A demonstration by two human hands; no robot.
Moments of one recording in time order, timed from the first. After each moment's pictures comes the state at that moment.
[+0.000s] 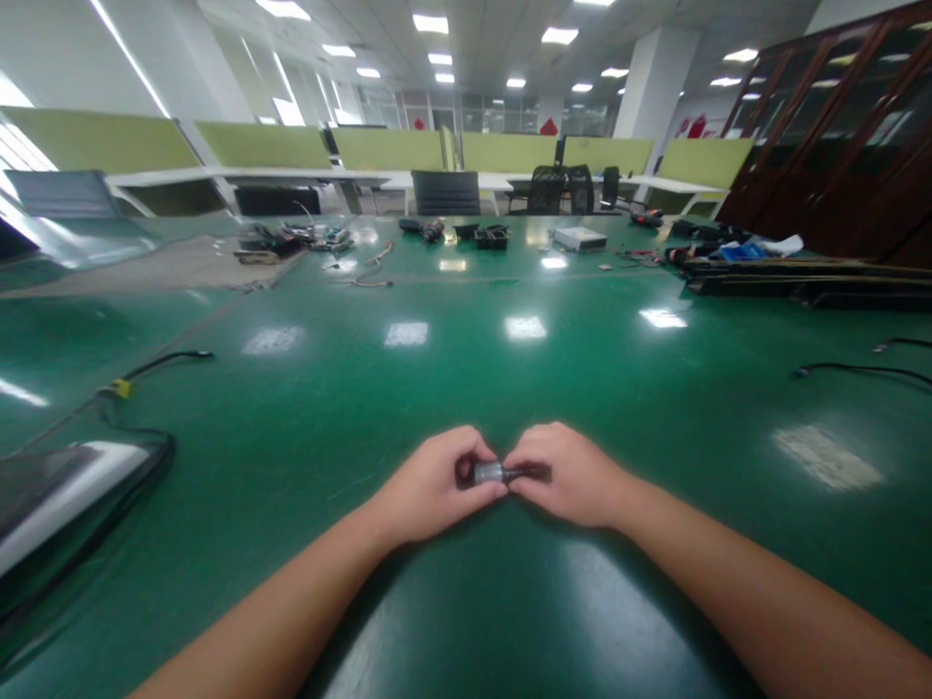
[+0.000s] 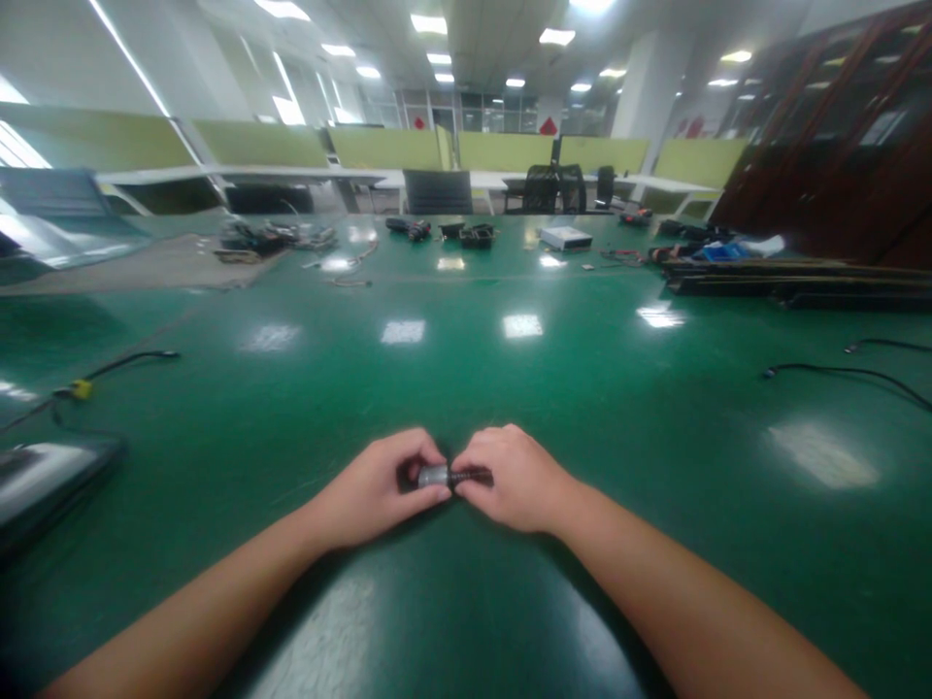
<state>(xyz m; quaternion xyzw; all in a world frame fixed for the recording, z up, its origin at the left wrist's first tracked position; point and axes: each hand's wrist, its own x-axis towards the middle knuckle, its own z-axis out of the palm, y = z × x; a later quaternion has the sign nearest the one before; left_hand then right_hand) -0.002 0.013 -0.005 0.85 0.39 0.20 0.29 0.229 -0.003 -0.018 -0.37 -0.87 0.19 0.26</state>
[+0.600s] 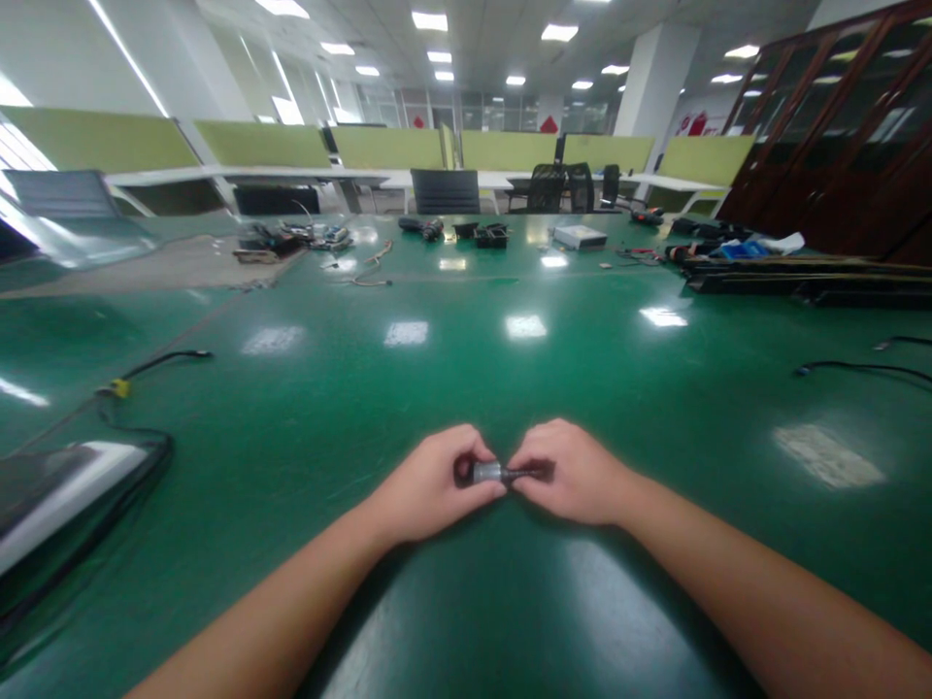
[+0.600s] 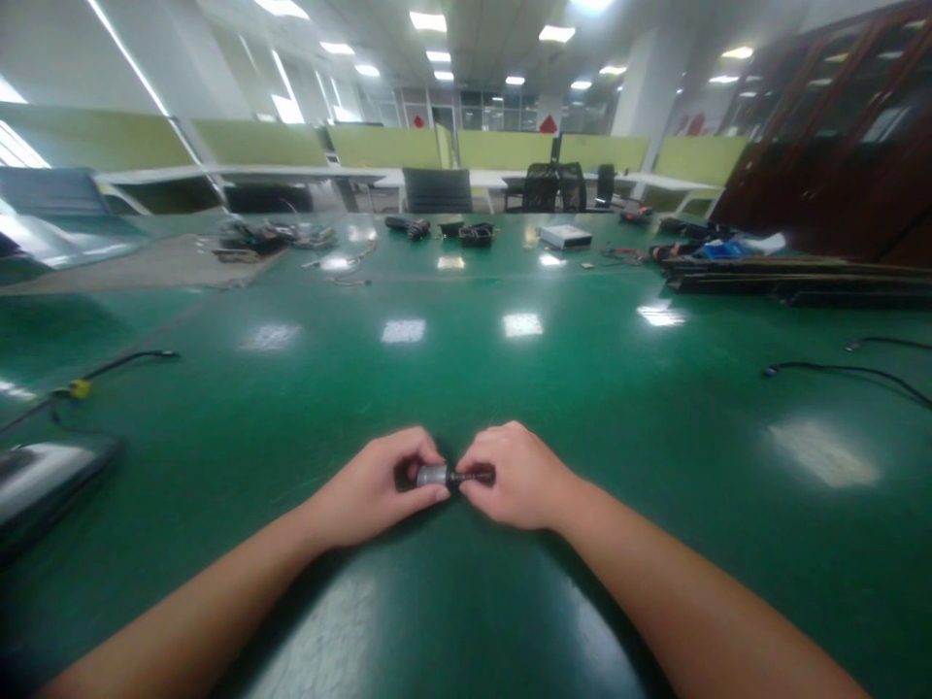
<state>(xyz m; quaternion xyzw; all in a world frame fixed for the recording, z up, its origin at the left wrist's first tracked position) -0.002 0.013 -0.004 0.85 0.38 0.21 0.30 0.232 -0.003 -0.016 -0.37 -0.87 0.19 0.28</state>
